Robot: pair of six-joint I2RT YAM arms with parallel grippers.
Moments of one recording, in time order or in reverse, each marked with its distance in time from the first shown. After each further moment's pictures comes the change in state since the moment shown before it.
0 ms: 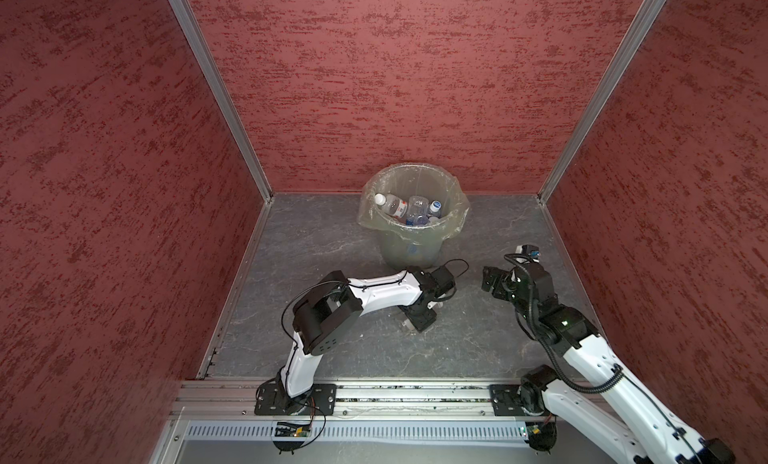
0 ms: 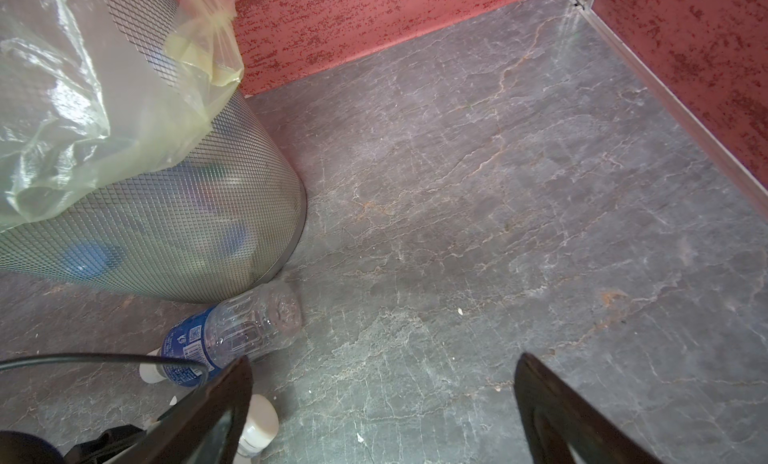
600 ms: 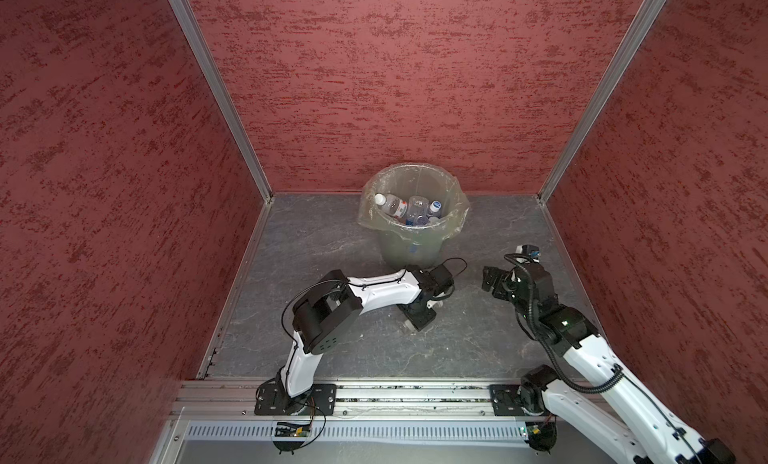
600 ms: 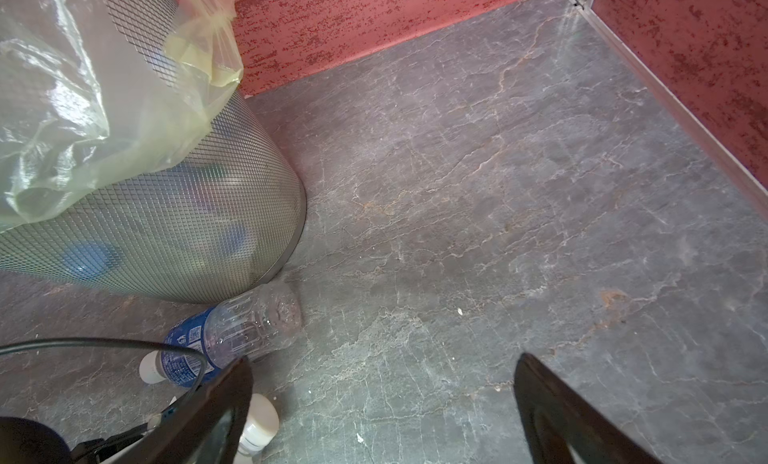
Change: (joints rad) left arm 0.010 0.003 0.000 0.001 0.039 -0.008; right arm -0.002 0.000 0.000 0.000 0.000 0.000
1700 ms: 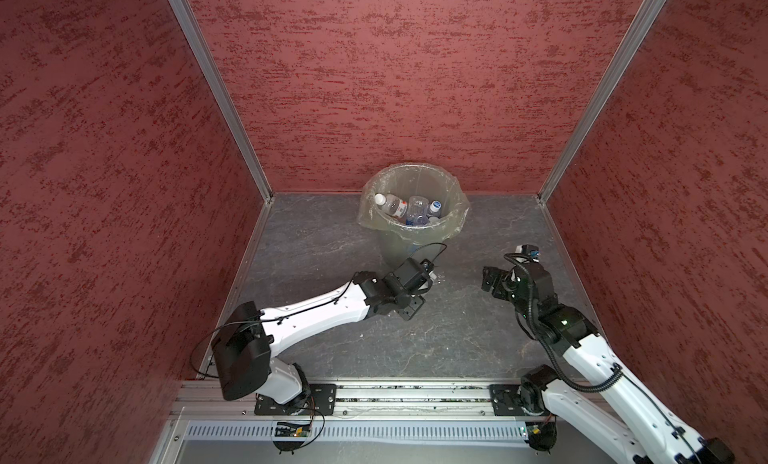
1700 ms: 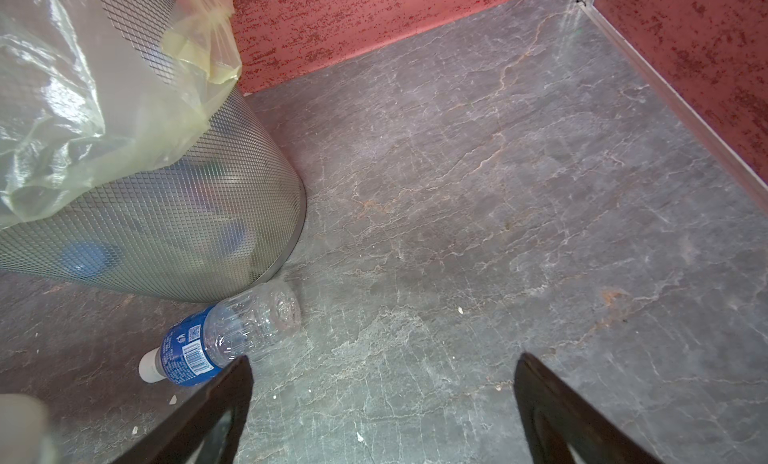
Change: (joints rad) left arm -0.008 -0.576 -0.322 0.271 -0.164 -0.079; right arm -0.004 0.005 0.000 0.000 -0.008 0.000
